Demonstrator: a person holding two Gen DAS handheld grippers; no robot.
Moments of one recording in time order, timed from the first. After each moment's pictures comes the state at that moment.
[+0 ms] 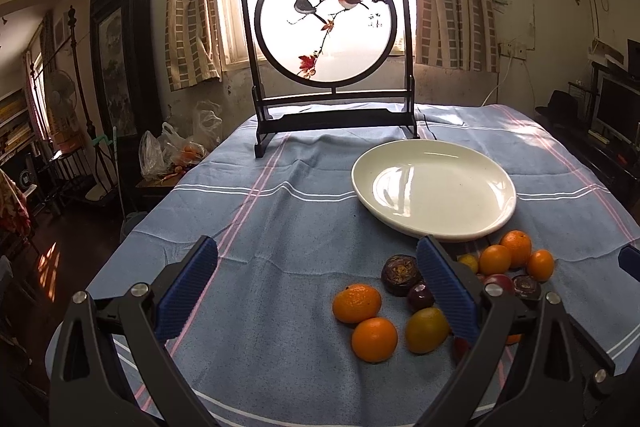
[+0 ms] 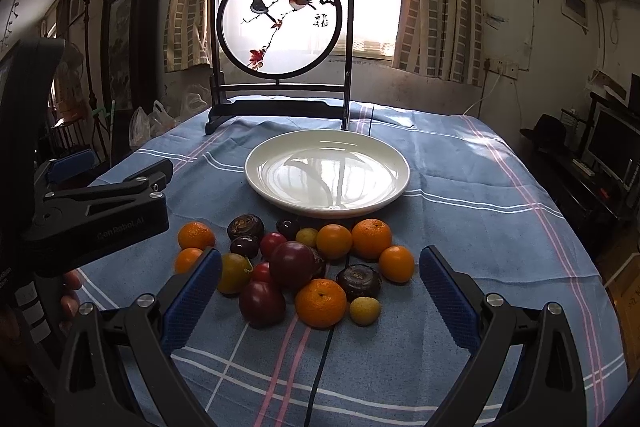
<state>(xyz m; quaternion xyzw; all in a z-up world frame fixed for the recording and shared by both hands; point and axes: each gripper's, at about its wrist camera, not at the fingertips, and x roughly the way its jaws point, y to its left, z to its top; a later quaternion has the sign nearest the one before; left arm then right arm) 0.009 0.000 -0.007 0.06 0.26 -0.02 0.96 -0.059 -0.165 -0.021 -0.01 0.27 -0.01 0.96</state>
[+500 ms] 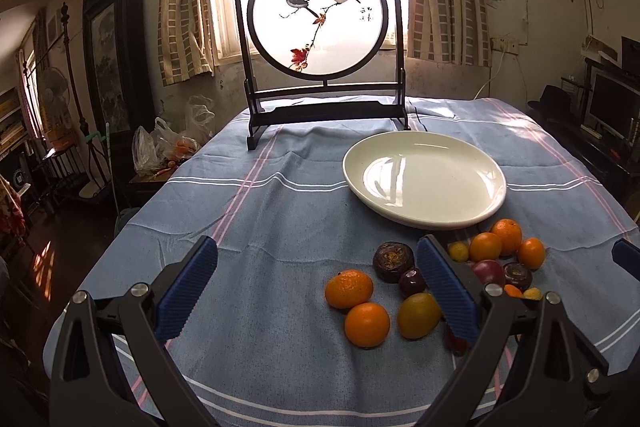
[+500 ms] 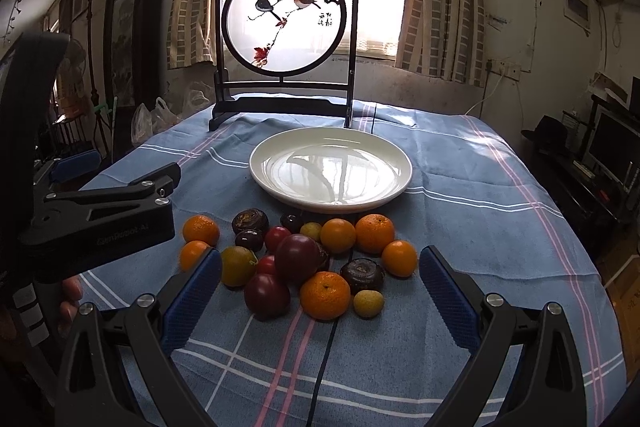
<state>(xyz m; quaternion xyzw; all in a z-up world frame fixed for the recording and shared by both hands) 0.000 -0.001 -0.011 0.06 0.26 -0.03 0.96 -0.066 -0.157 -0.021 -0.02 0.27 -0.01 0.96</state>
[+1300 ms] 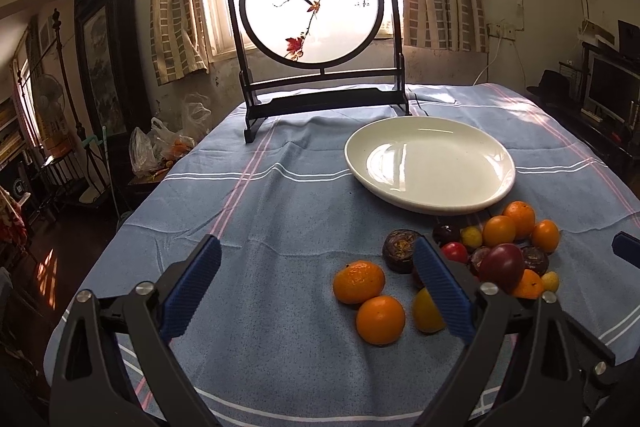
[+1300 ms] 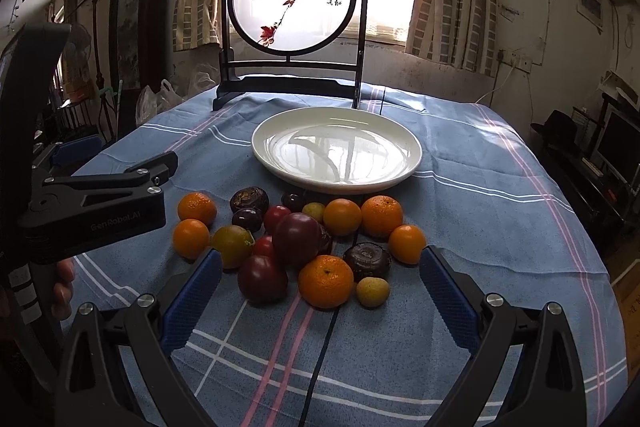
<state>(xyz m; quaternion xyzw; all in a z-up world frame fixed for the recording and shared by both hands) 0.010 0.002 -0.027 0.09 0.27 -0.04 0.96 -0.056 -0.164 -0.039 -0.03 0.31 0.01 0.95</state>
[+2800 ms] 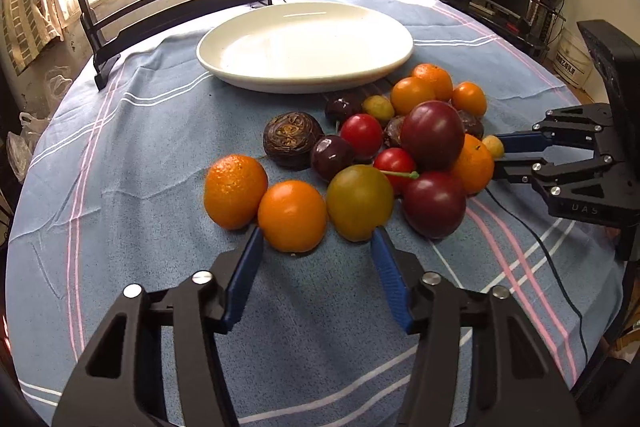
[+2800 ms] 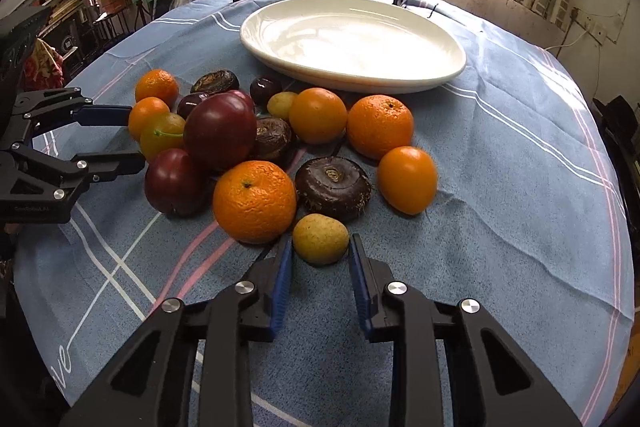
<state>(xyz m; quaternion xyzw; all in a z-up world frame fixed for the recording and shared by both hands) 0.041 -0.022 -0.090 0.14 0.42 -0.27 0.86 0.006 -0.215 -0.095 -0.07 0.46 0.11 0.88</state>
